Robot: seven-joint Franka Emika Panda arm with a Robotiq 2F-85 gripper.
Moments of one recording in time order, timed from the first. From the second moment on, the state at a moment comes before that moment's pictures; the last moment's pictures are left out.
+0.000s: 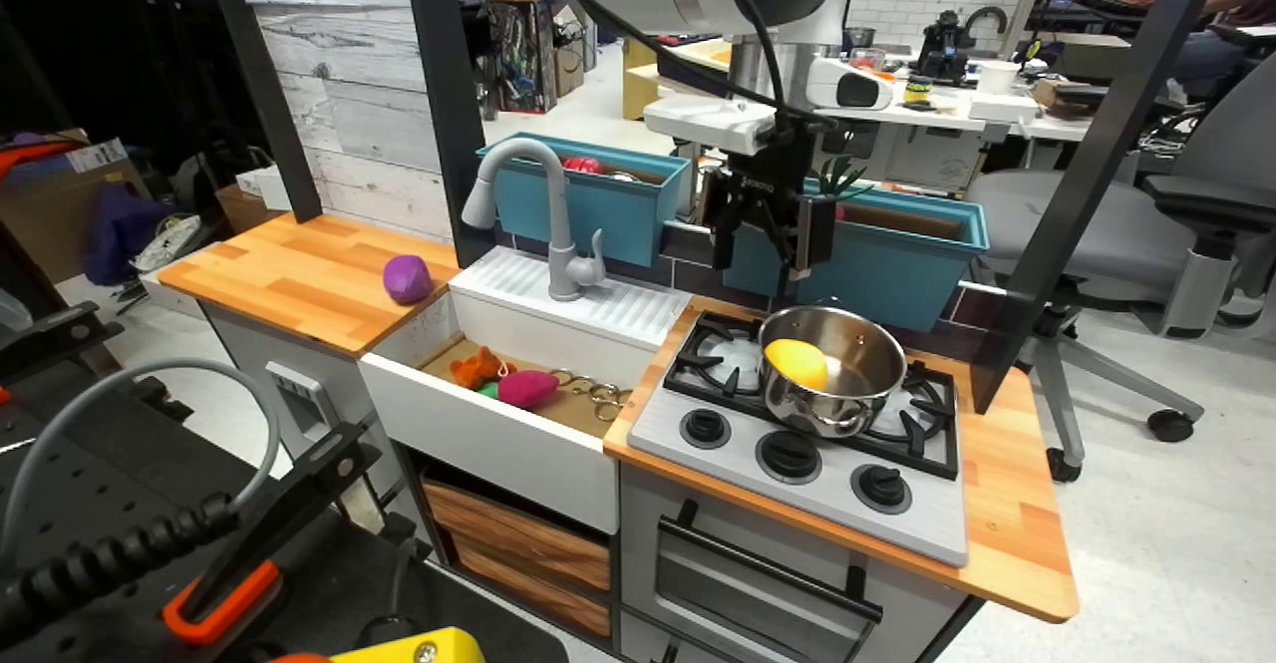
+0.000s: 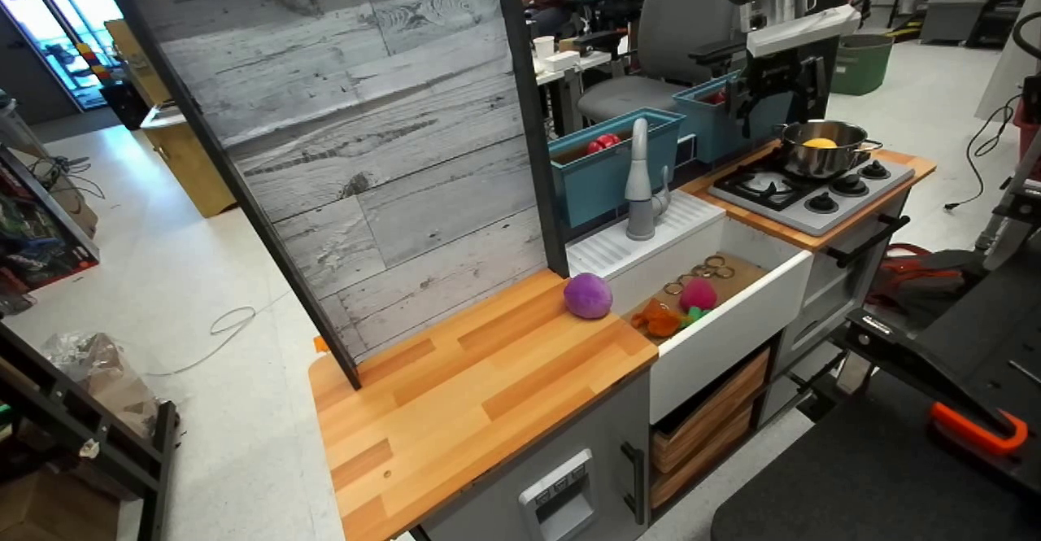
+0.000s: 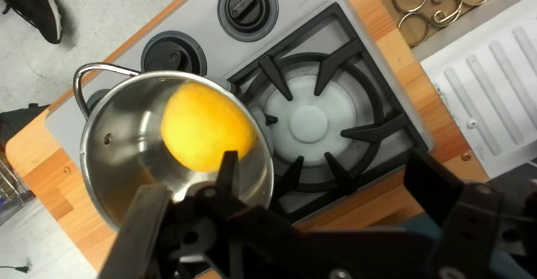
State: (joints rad) arm -0.23 1.41 -0.18 -0.63 0.06 1.90 0.25
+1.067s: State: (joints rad) arm -0.09 1.11 -0.13 -1.31 0.01 2.31 0.15
